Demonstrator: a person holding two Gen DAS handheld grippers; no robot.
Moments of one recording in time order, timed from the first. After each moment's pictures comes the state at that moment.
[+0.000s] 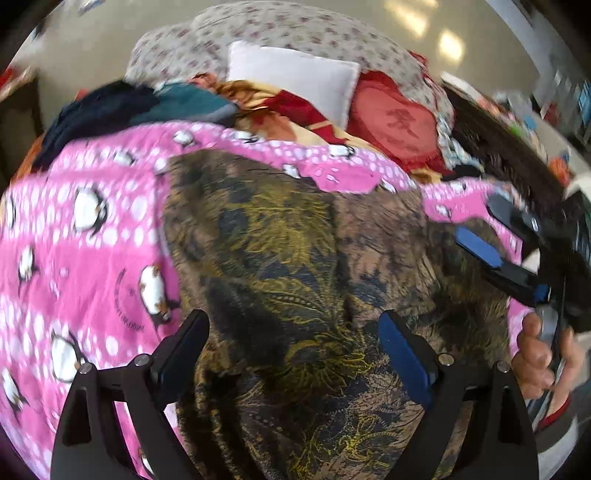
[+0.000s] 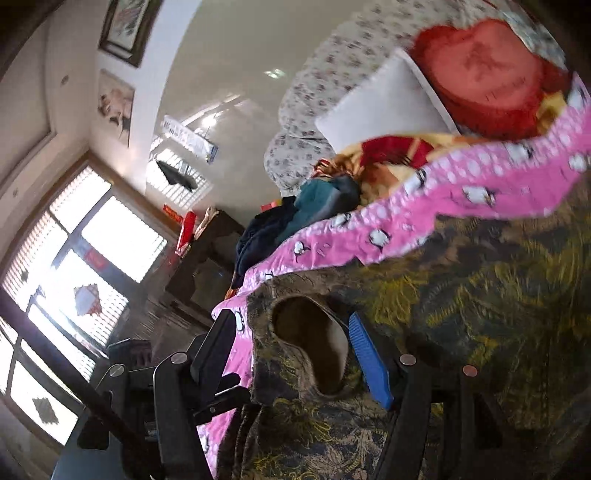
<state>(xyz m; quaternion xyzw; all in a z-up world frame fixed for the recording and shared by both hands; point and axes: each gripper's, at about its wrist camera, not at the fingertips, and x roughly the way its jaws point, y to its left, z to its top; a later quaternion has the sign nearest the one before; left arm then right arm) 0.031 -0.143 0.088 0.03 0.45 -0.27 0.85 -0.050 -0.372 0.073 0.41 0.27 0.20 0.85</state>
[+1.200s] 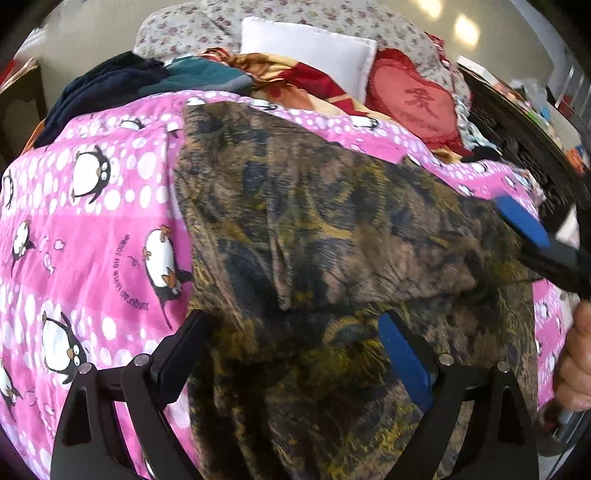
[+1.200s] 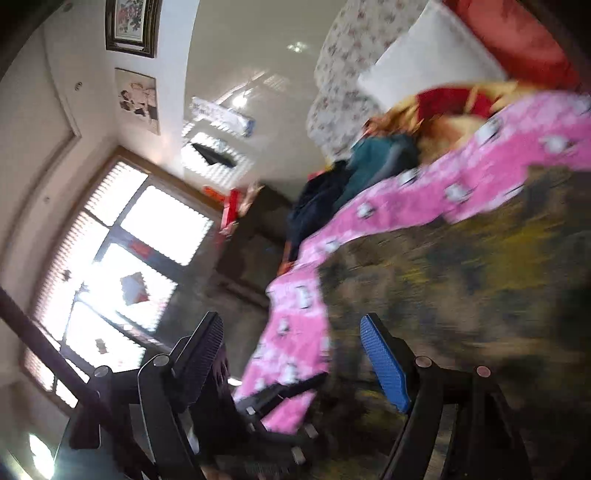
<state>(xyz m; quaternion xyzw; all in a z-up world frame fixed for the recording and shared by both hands) 0.046 -0.122 0.053 0.02 0.49 -0.24 0.84 -0.030 -0.320 0.084 0.44 0.29 0.28 0.81</state>
